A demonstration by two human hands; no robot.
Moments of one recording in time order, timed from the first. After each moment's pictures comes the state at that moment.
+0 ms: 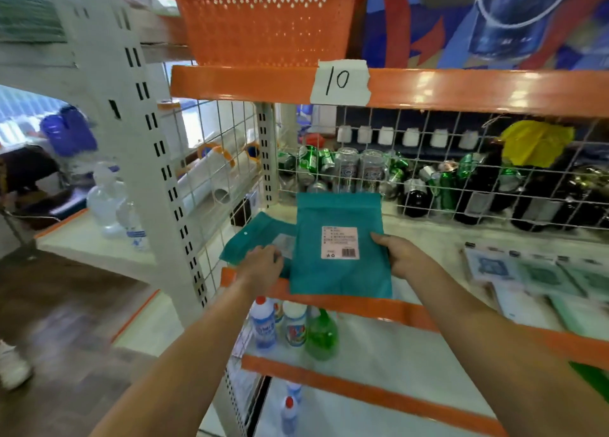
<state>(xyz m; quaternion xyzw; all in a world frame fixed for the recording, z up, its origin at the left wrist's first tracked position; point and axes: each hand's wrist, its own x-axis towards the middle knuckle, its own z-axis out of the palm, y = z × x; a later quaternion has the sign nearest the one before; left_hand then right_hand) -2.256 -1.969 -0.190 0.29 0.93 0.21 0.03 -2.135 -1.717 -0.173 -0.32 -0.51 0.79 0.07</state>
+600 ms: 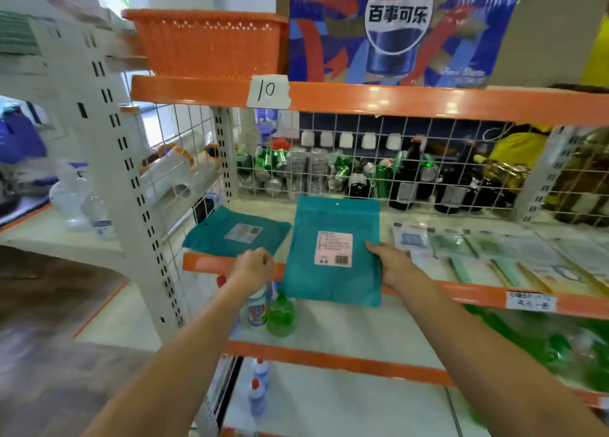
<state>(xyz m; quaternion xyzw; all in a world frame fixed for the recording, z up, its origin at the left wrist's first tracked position) -2.146 -1.945 -0.175 0.30 0.93 0.22 0.04 -1.989 -1.726 -0.163 -0.32 -0.49 0.79 0.17</state>
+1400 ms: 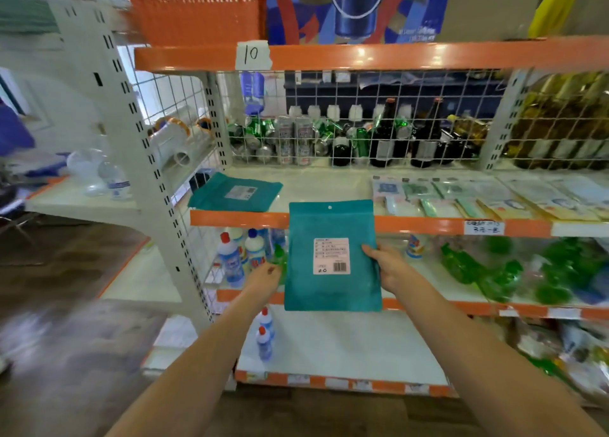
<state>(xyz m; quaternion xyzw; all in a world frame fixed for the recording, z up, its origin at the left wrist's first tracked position) -2.005 -2.016 -0.212 0.25 0.90 0.32 0.18 -1.868 -1.816 -0.205 -0.35 -0.47 0.79 0.18</state>
